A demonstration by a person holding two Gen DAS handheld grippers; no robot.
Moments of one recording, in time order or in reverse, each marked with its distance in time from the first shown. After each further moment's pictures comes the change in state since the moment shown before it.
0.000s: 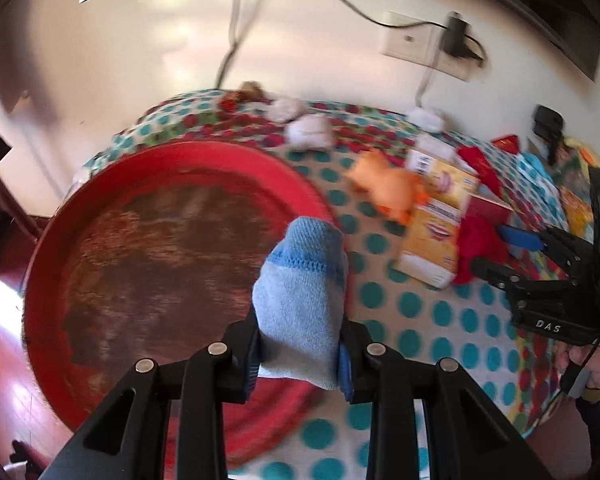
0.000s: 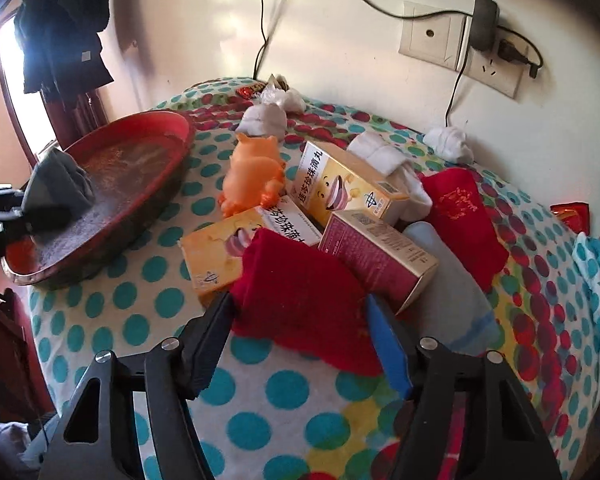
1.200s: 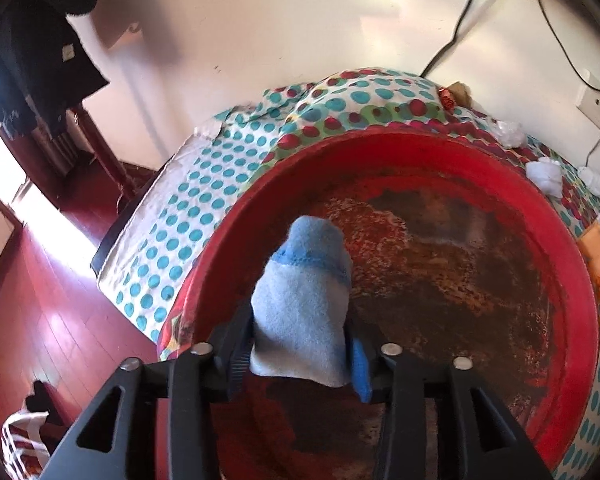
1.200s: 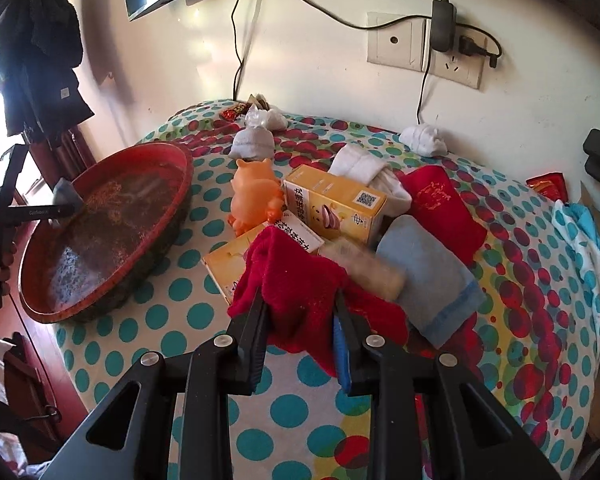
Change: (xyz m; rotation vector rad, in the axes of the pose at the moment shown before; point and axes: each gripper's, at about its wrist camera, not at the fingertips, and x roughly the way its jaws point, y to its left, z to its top) left arm 0.037 0.203 0.008 -0.223 0.066 0.264; right arm -0.037 0.012 0.001 0.144 -0.027 -0.036
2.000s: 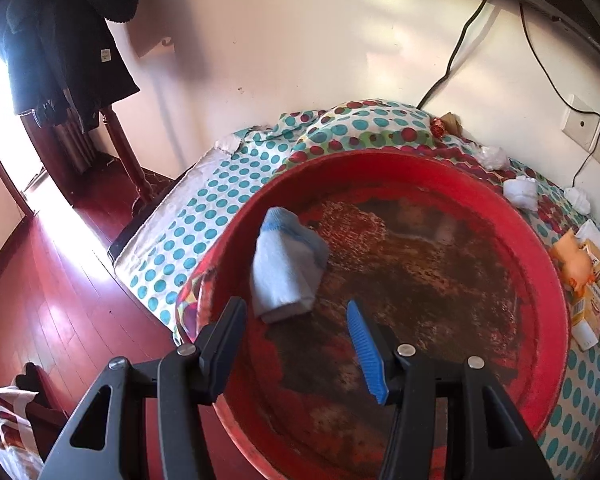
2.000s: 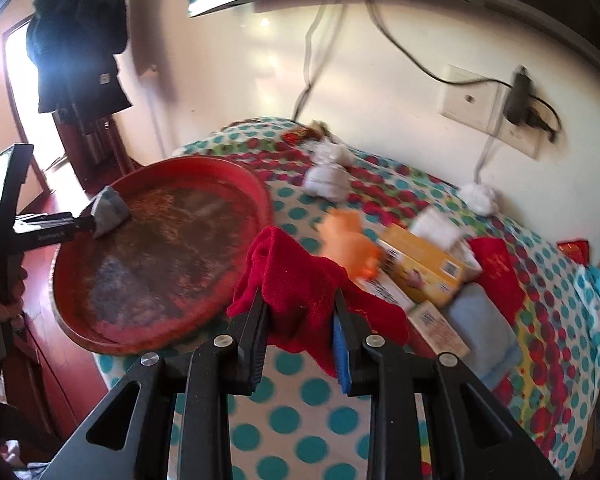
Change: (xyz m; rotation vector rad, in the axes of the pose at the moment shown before) left arm -0.056 -0.012 -0.038 -0.070 -0.116 0.025; right arm -0.007 0.081 0.034 -0.142 -0.053 0.058
